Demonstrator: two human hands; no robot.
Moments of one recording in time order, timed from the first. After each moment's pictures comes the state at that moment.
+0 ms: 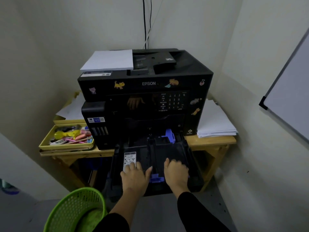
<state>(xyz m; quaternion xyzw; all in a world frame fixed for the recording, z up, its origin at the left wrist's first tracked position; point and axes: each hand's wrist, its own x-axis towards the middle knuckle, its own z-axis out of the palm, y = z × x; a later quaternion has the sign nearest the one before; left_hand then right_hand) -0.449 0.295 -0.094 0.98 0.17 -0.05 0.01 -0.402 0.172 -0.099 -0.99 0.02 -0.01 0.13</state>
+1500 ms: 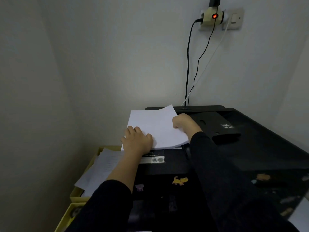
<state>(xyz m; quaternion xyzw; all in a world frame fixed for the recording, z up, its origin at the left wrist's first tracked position) -0.142 0.539 0.141 0.96 0.22 0.12 0.12 -0.069 0.405 0.202 -0.92 -0.01 0.11 0.37</state>
